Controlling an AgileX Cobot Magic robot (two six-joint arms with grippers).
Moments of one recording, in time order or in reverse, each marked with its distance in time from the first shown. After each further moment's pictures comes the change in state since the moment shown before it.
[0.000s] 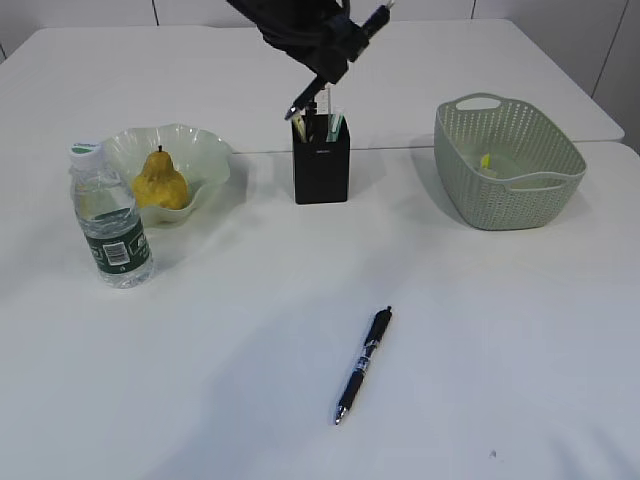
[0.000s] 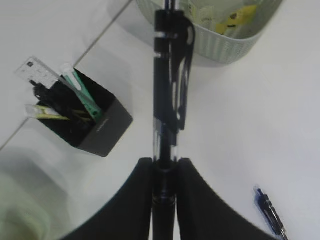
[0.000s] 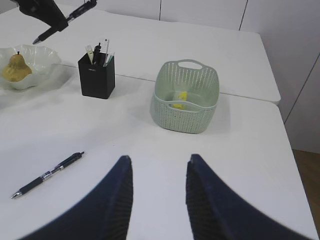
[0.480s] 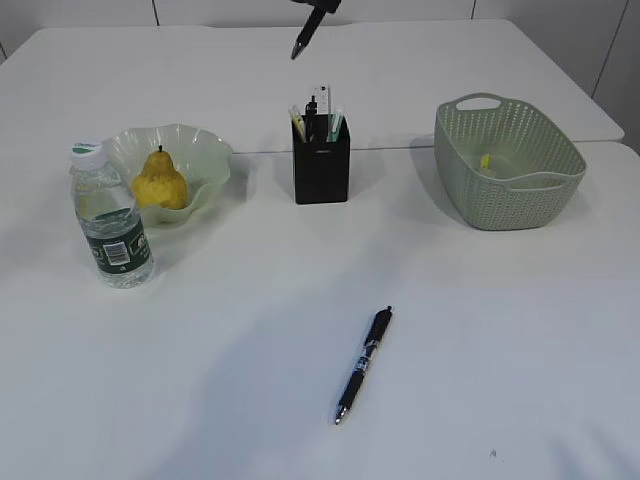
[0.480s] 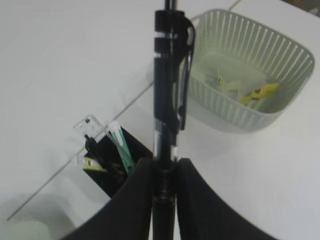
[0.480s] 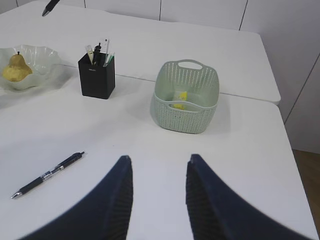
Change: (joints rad) left arm 0.058 -0.036 0.000 -0.052 -0.210 -0.004; right arm 0.000 0.000 0.000 0.000 0.000 0.000
